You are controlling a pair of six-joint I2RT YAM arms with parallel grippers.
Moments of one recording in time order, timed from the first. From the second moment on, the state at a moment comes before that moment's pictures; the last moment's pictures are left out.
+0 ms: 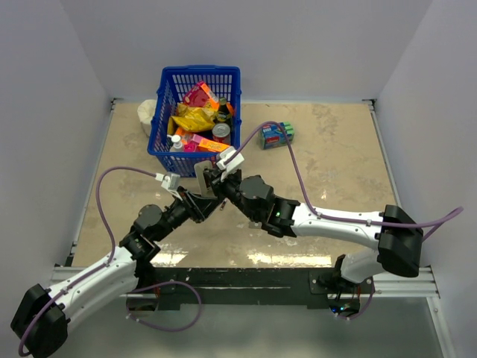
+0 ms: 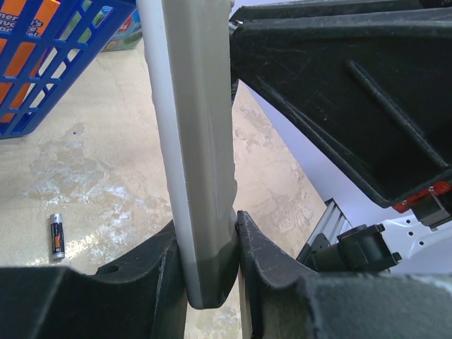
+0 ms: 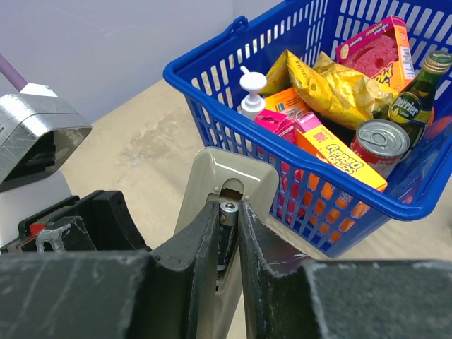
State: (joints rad) left arm -0.67 0.66 0.18 0.51 0.13 -0.74; right arm 1.16 1.44 0.98 0.42 0.45 0.08
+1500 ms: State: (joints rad) left arm -0.67 0.72 0.22 0.44 0.11 -0.72; right arm 1.07 1.44 1.07 0.16 0.48 0.16
